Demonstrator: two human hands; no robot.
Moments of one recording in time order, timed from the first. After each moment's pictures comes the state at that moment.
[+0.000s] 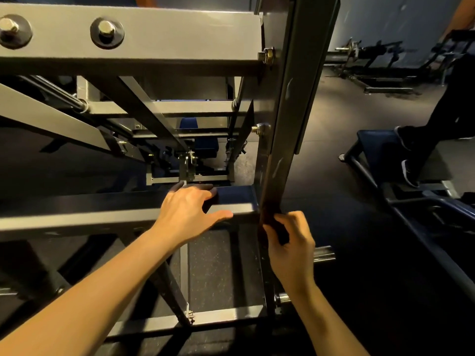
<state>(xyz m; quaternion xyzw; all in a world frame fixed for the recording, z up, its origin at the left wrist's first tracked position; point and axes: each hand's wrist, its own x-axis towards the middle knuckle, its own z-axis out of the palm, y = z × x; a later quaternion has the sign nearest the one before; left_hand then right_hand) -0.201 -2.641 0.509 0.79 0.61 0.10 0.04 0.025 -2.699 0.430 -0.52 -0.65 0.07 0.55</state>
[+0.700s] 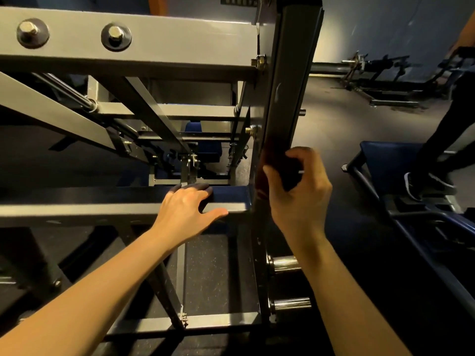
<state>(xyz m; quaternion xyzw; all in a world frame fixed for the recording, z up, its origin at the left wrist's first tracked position) -0.192 -2.651 0.495 0.76 0.63 0.15 0.06 0.031 -2.675 0.537 -0.45 -0.64 -0.01 0.62</state>
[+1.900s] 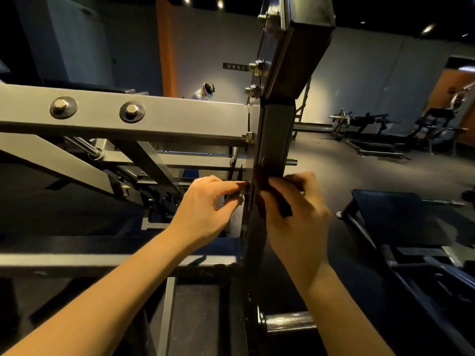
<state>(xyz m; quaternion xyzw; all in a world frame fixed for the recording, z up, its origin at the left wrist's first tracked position) -0.146 -2.639 0.603 0.77 0.45 0.44 0.05 0.041 -2.665 0.599 -0.38 -0.68 -0.14 0.61</state>
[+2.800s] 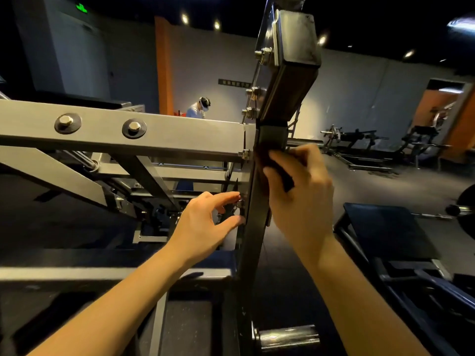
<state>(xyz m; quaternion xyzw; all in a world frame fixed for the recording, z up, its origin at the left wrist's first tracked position) -0.145 -2.639 0.595 0.74 0.47 0.47 0.11 0.043 -2.658 0.663 -0.38 -0.69 -0.20 0.58</state>
